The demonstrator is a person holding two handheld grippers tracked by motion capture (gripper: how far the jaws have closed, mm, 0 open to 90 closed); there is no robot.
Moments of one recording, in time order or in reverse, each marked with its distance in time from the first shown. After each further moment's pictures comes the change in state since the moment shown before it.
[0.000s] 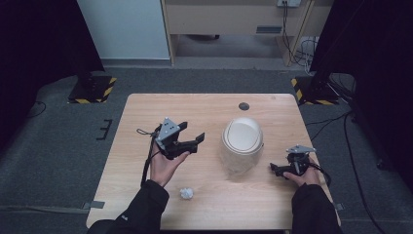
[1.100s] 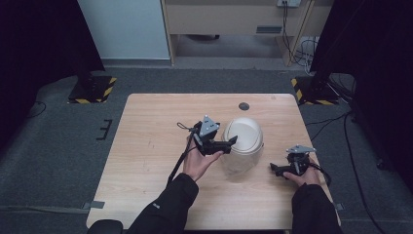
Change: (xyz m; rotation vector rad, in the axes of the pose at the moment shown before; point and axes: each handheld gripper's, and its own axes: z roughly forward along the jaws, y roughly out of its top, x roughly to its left) left arm -0.054 0.004 0.075 0.098 -0.091 0.056; right arm 0.000 0.000 0.000 0.000 -0.001 0.000
